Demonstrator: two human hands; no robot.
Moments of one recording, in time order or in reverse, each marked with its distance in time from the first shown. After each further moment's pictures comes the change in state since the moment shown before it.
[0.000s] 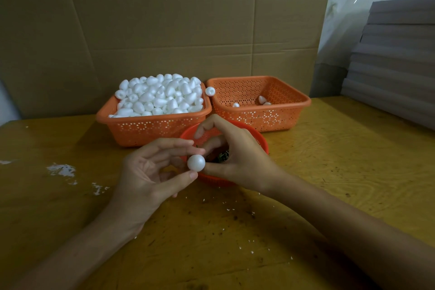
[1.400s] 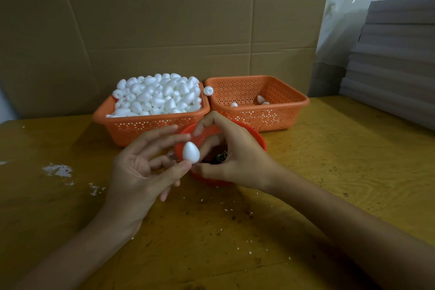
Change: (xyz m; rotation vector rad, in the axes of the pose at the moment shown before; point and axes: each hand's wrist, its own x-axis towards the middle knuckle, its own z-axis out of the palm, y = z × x) left_hand 0.001 -0.004 -0.003 -0.003 0.116 0.028; right_hand -0.001 -0.003 -0.004 0.116 -0.058 0.041
